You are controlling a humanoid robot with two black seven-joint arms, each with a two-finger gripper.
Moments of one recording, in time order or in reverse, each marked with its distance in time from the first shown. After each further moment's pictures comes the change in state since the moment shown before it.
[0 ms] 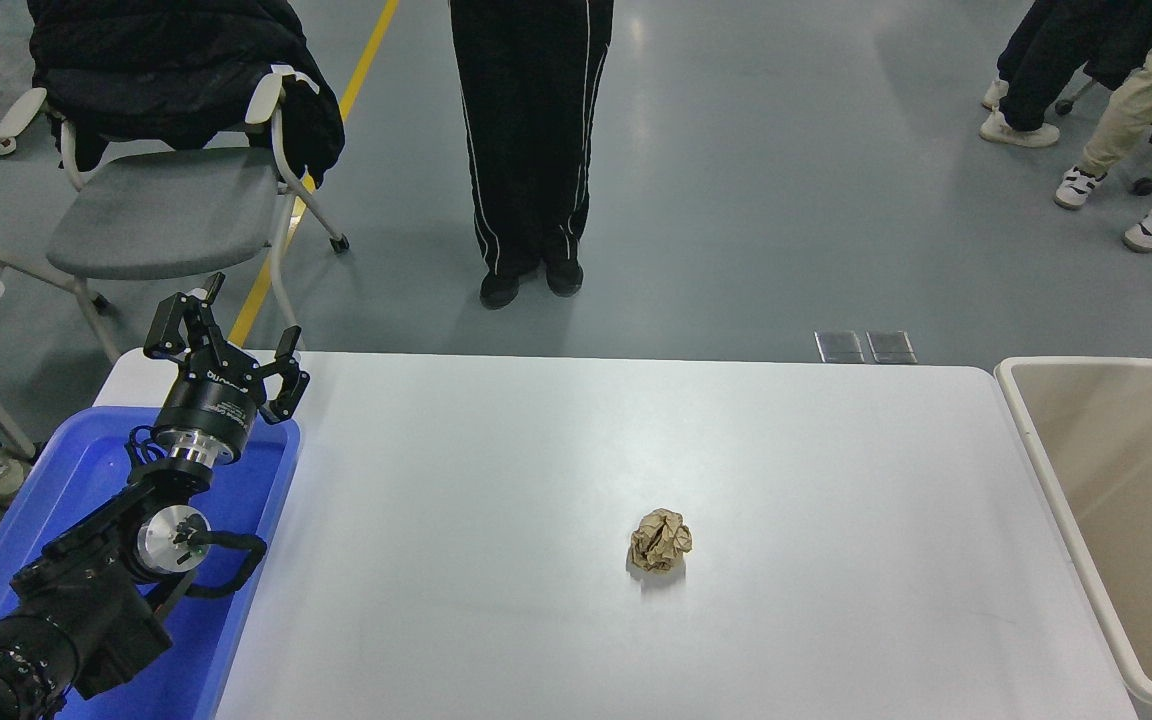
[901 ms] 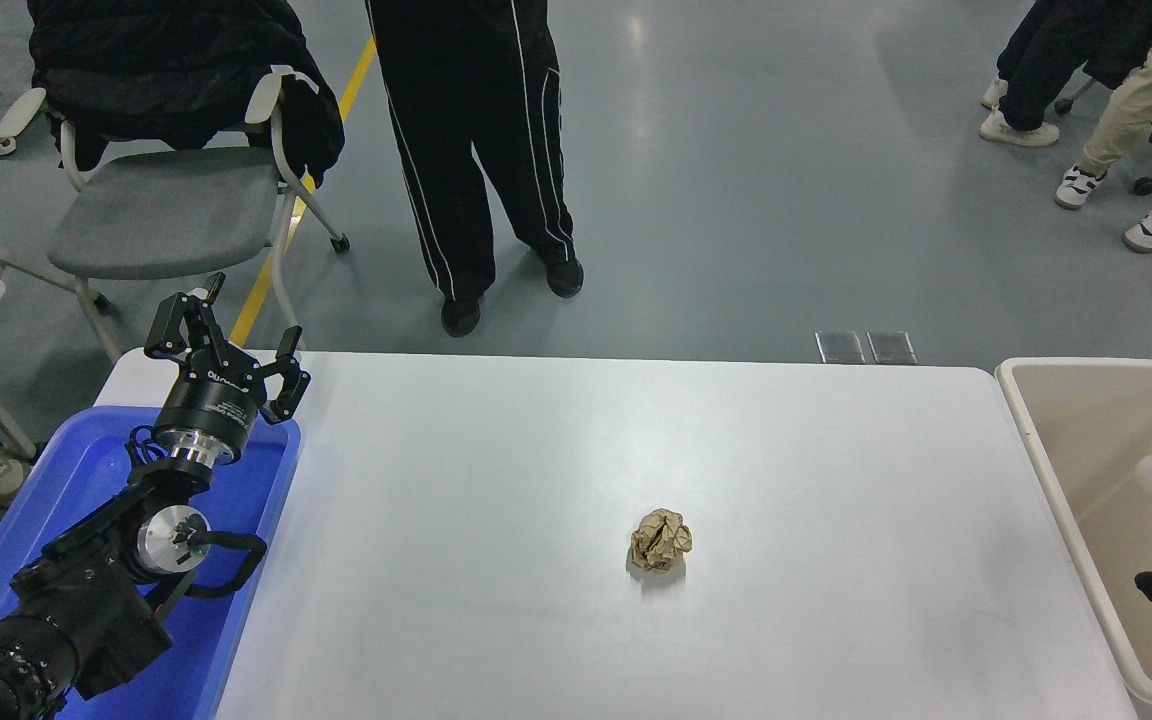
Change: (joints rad) left arm 0.000 0.000 0.000 0.000 0.000 0.000 0.000; right arm -0.121 0.112 0.018 0.006 -0.019 -0.032 -0.015
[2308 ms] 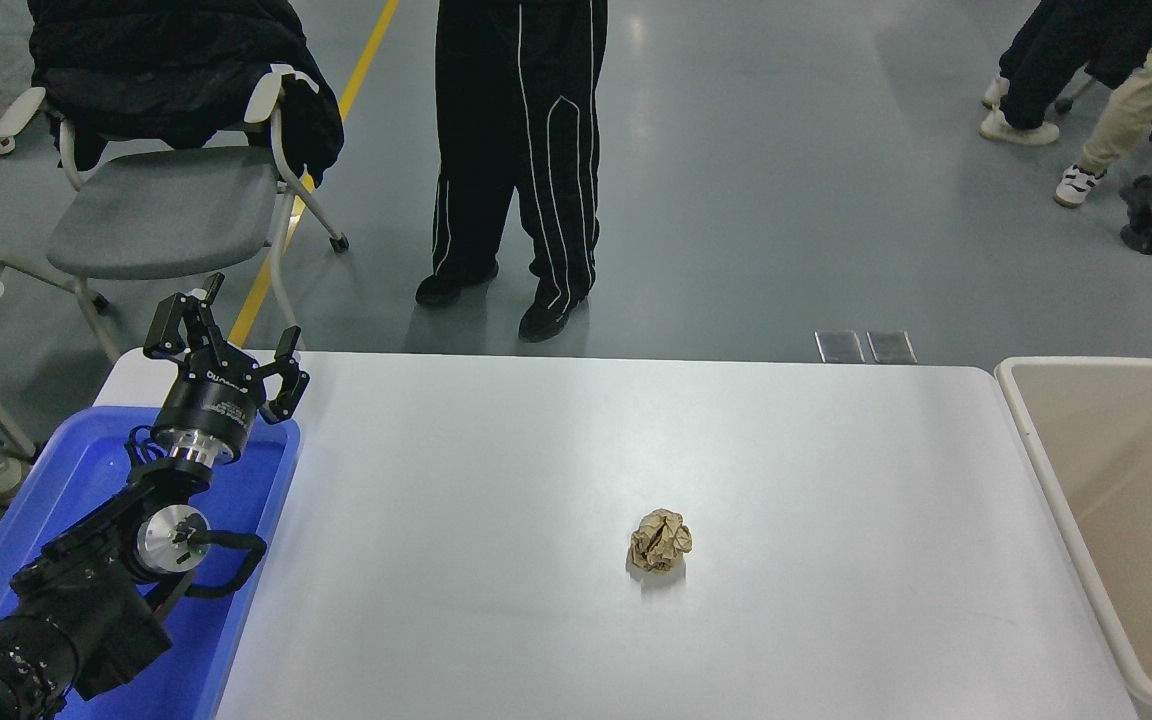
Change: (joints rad) left arm 0.000 0.000 0.000 0.000 0.000 0.000 0.000; right arm 0.554 -0.177 0.514 0.316 0.020 0.130 0.073
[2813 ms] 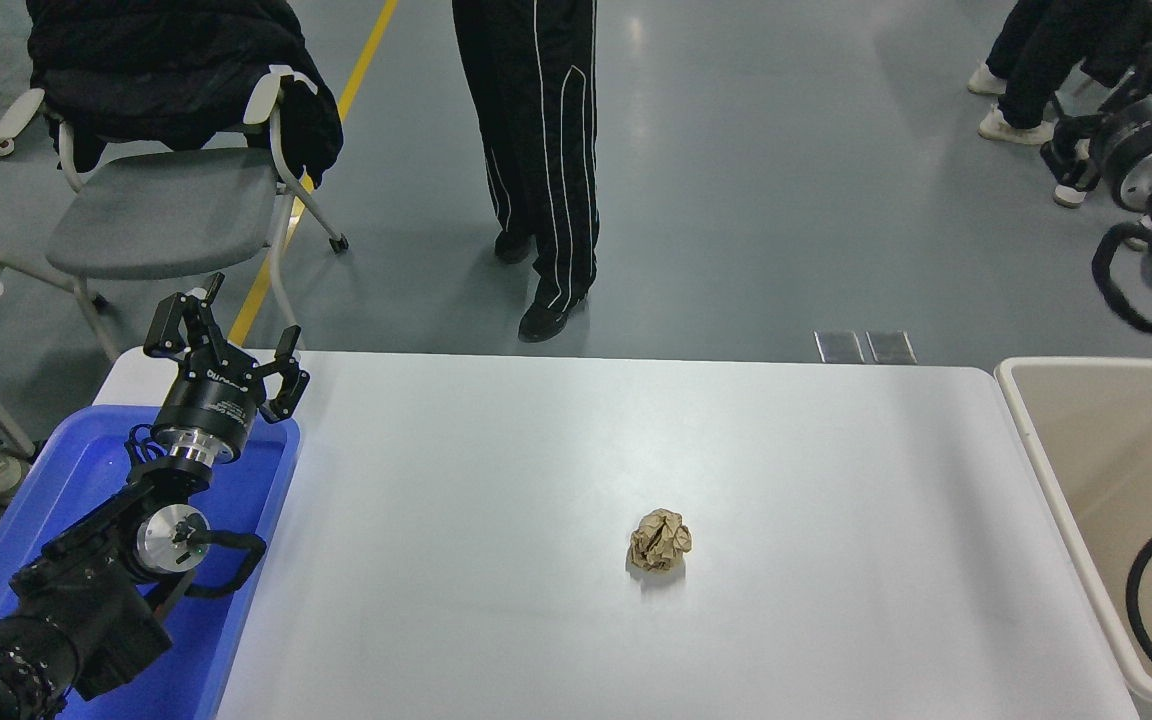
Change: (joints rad) left arm 0.000 0.000 0.000 0.000 0.000 0.000 0.000; right arm -0.257 0.051 0.287 0.219 -0.087 0.014 0.336
